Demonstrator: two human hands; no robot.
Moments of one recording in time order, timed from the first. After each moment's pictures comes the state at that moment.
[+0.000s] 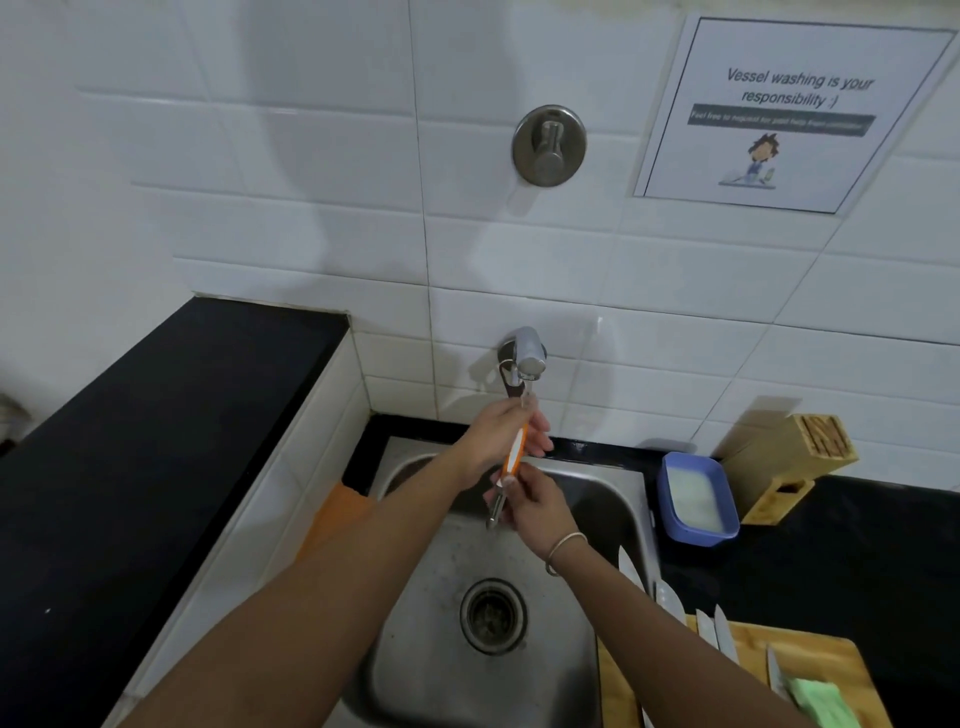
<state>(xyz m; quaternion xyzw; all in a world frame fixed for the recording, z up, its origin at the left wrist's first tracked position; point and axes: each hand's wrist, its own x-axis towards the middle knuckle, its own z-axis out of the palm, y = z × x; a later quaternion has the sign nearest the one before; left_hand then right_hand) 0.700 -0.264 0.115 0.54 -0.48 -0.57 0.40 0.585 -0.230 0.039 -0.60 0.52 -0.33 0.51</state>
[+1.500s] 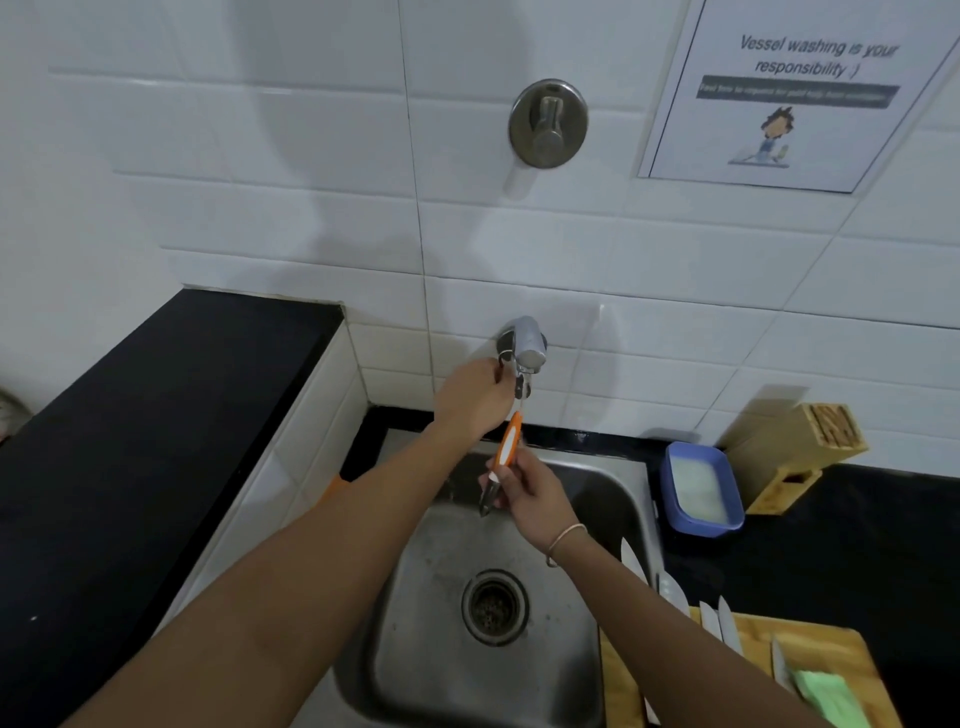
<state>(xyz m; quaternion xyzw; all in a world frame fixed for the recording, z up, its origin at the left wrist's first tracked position) 0.715 -0.299 0.126 0.72 -0.61 -0.20 0.26 0.587 -0.232 0.043 -0.60 0.49 -0.34 0.54</state>
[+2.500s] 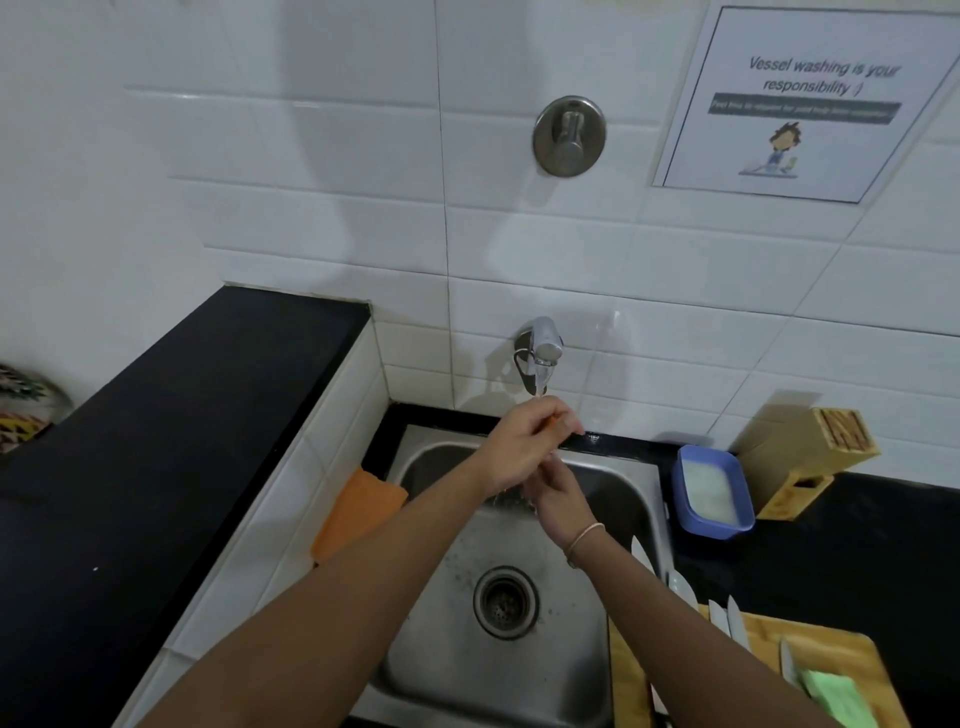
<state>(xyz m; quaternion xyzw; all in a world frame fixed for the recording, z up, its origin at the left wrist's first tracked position) 0.692 -0.234 0.109 0.47 -0.62 -0.45 0.43 0.579 -0.216 0.054 -0.58 0.46 -0.36 0.57</state>
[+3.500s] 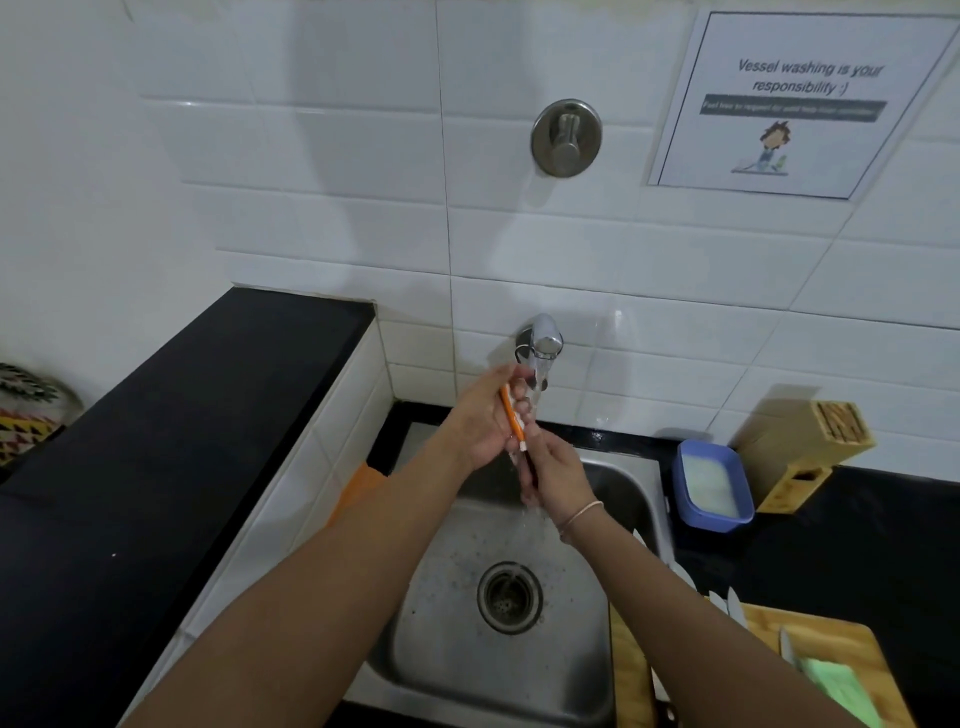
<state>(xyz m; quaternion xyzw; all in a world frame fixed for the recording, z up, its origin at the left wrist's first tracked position) 0.713 -0.243 0.129 0.41 -0.26 -0.66 0.57 0.590 -0.214 0.084 -0.51 0.43 -0.40 0.63</state>
